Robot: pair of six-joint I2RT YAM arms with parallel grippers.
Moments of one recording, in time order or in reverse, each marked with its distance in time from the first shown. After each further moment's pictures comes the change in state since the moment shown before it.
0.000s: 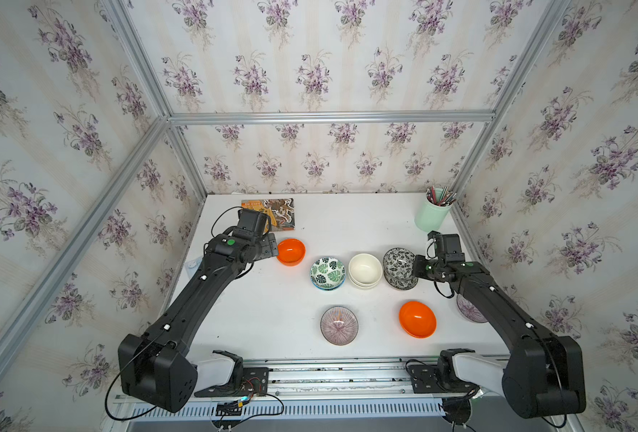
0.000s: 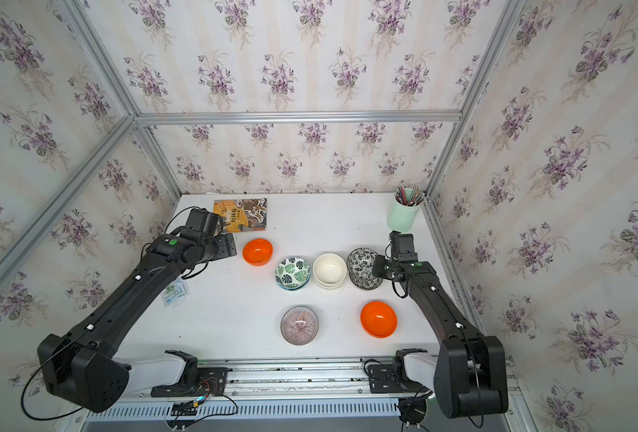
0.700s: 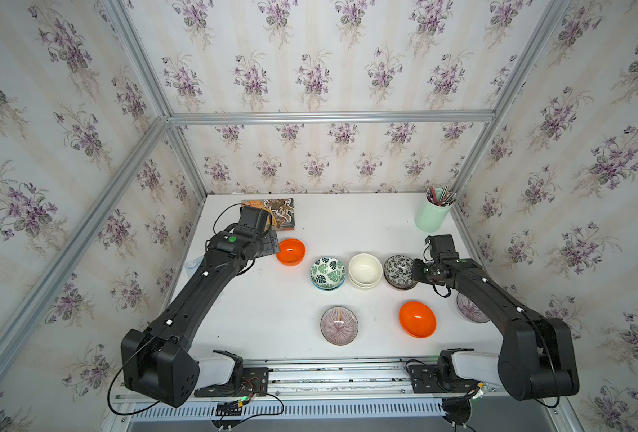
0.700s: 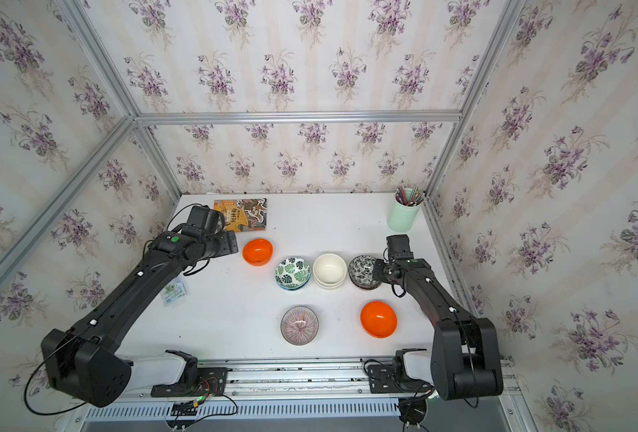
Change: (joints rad) left arm 0.000 0.024 0.025 0.018 0.009 0.012; right arm -0.001 0.088 0.000 -0.023 0.047 -0.013
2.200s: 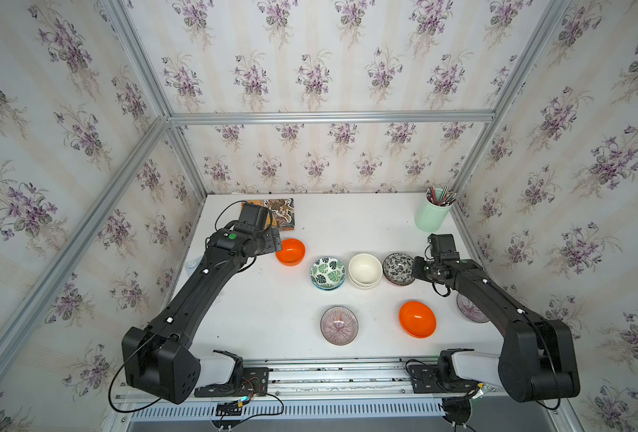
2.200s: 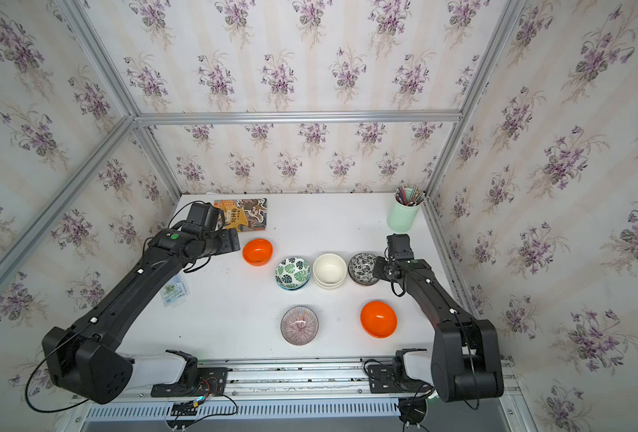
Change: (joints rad) left arm 0.000 0.017 0.033 -0.002 0.051 0.018; right arm 0.001 -0.012 -0.002 0.038 0.032 0.040
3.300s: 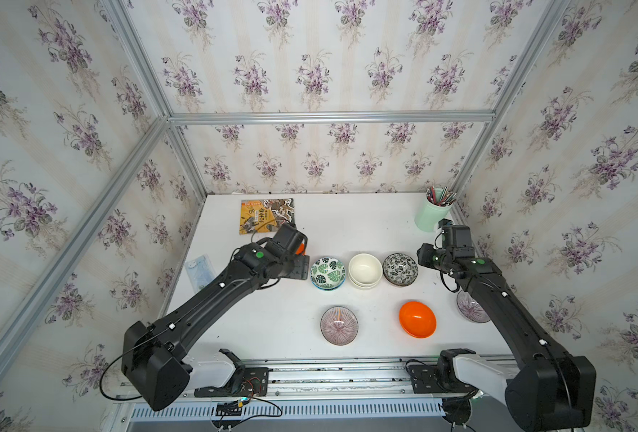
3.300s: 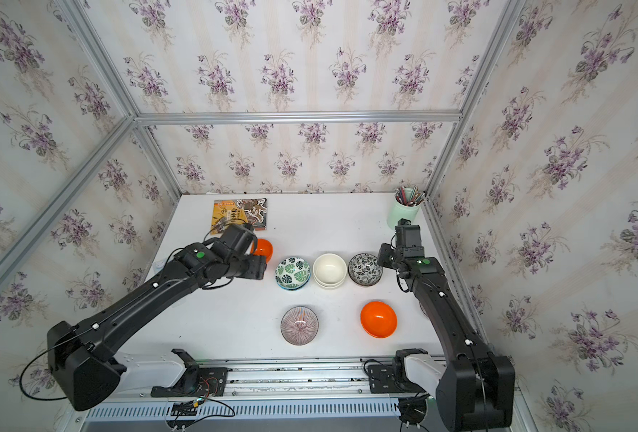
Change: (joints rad) left arm -0.418 -0.030 -0.106 -0.067 0.040 0.009; right arm 0.000 -0.159 0.135 -0.069 0.039 -0.023
